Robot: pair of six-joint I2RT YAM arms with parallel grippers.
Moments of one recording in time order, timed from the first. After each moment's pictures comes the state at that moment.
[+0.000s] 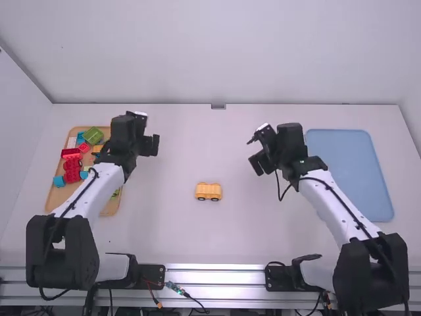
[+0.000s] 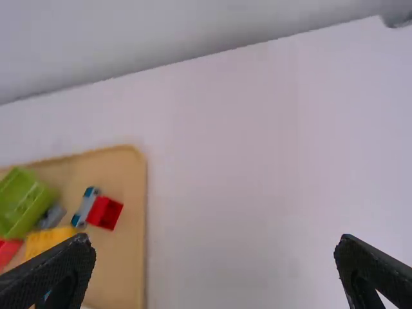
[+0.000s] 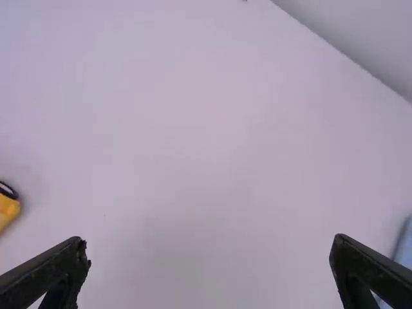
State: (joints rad) left arm 0.02 1.43 0.92 -0.16 -0.11 0.15; right arm 0.24 1.38 0.94 -0.41 -0.12 -0.39
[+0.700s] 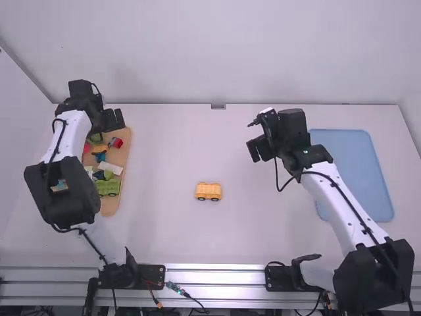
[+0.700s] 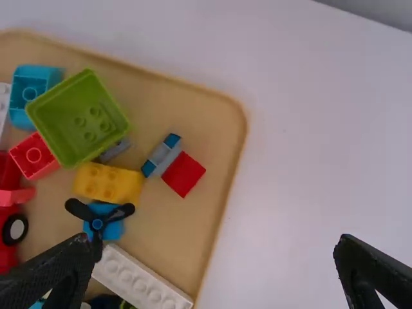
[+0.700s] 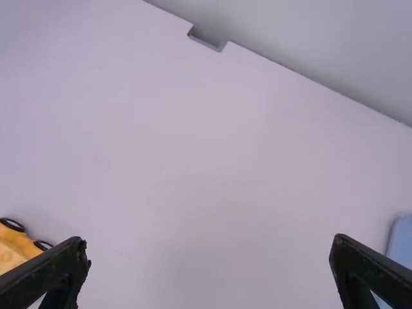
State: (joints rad) left arm 0.33 1.93 1.67 -0.79 0.03 -0.06; right arm 0.27 1.38 1.09 -0.48 -0.12 -0.26
